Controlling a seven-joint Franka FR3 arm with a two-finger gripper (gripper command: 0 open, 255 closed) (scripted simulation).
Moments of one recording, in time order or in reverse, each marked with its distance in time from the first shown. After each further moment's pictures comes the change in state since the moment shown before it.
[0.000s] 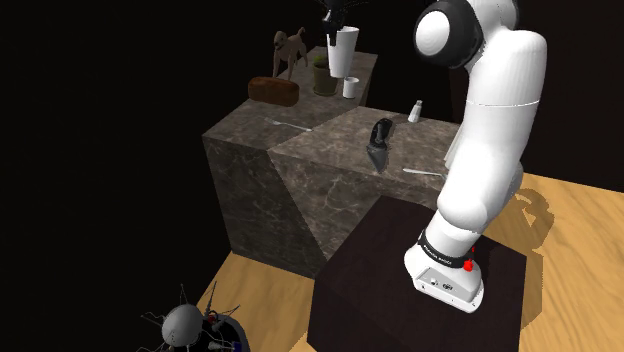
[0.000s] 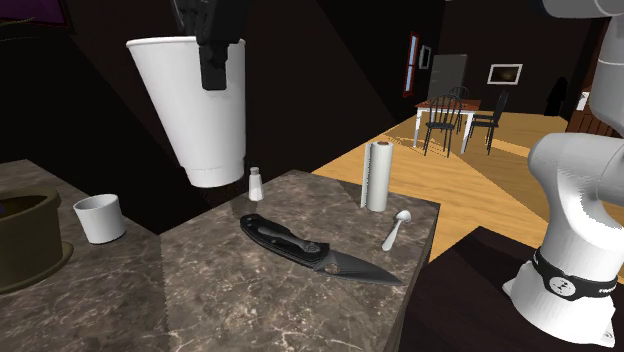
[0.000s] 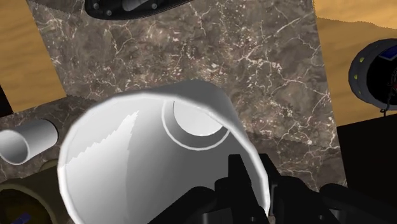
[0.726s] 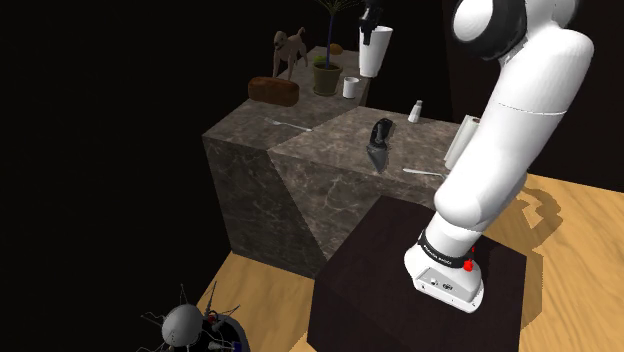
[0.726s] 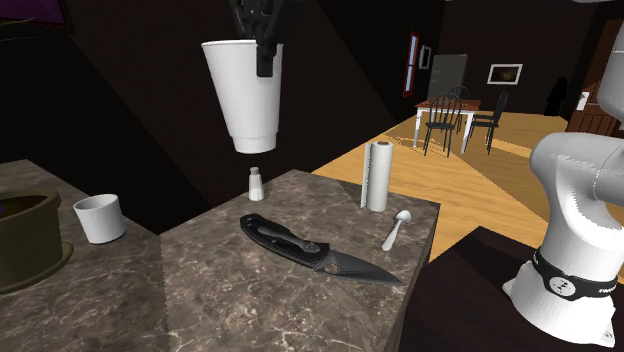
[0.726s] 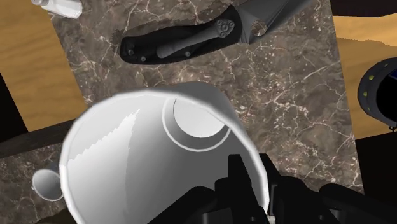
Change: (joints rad) arm -0.087 -0.202 -0.064 -0.254 -0.018 0.073 -0.155
